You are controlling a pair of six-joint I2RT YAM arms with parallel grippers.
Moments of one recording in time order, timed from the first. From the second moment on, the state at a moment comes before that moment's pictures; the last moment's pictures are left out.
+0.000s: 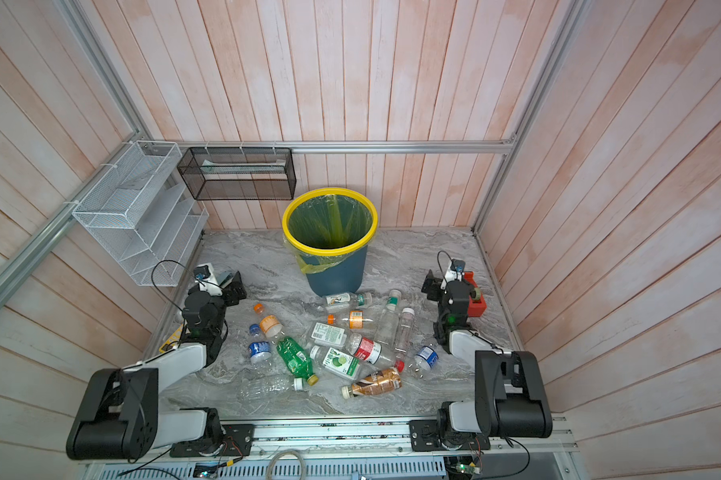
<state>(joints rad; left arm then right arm) -0.01 1.25 0.44 0.73 -0.16 -0.11 0.01 1.34 0.57 0.53 0.15 0.18</state>
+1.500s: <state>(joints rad) -0.58 0.86 0.61 0.08 -0.45 -0.18 0.20 0.78 0.32 -0.61 0.05 0.84</state>
